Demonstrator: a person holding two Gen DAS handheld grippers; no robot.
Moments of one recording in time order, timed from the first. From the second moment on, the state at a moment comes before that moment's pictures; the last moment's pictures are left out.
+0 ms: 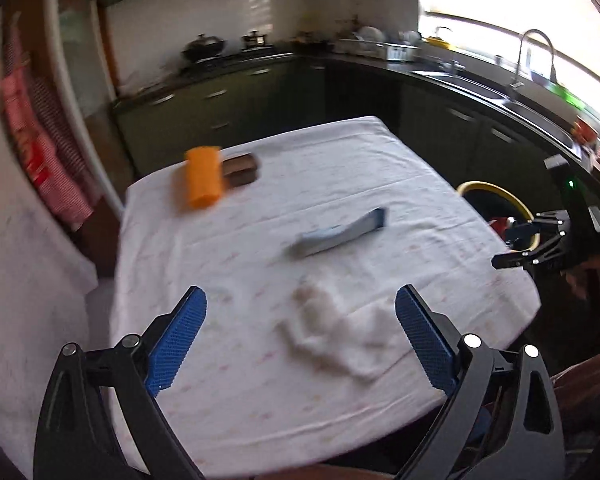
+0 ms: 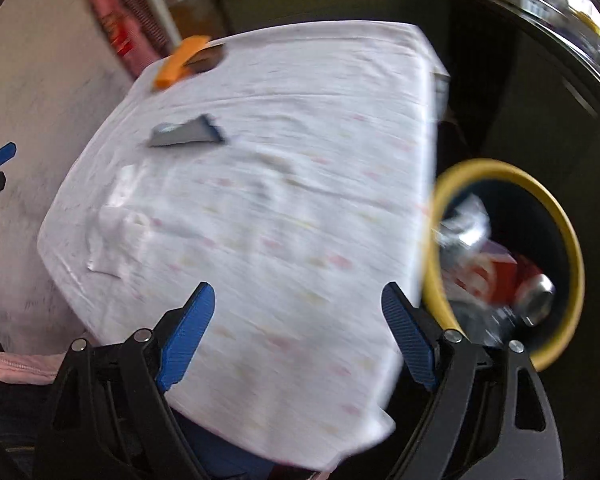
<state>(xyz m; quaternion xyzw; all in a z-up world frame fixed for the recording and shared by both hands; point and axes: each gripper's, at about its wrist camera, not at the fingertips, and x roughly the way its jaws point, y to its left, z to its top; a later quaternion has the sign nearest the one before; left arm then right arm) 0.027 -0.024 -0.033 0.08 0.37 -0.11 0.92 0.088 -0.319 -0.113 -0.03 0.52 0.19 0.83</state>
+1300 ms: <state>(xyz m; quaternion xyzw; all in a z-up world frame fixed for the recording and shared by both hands) 0.046 0.105 -0.109 -0.01 0.42 -0.08 0.91 0.451 -0.070 -0.147 -0.02 0.62 0.10 0.78</state>
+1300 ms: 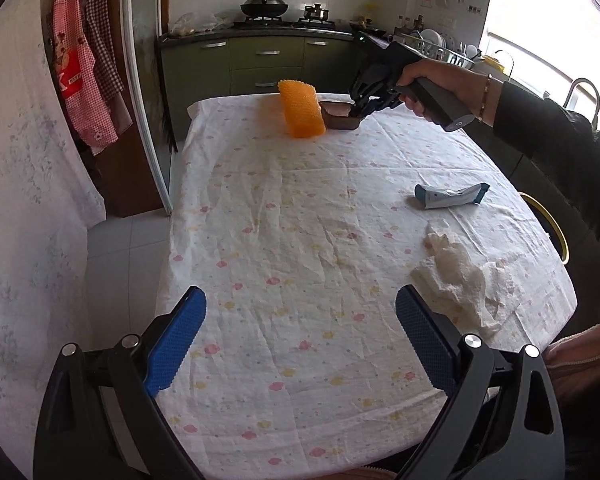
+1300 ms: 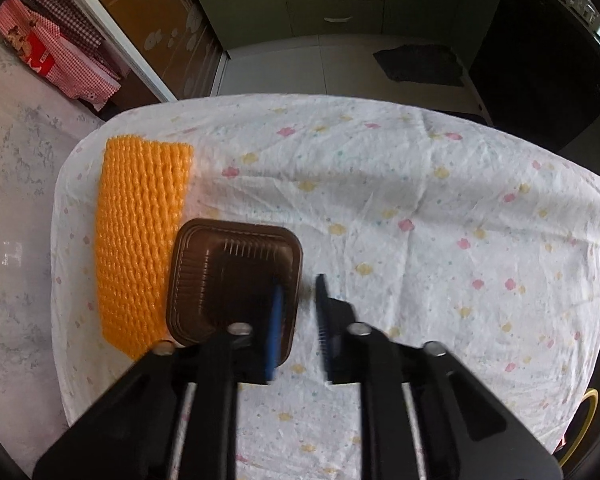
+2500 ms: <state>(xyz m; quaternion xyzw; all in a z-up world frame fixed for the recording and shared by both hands) 0.053 -0.022 -0.106 0.04 0.41 -0.18 0.89 0.198 -0.544 -0.155 0.19 0.57 -0.14 0.79</state>
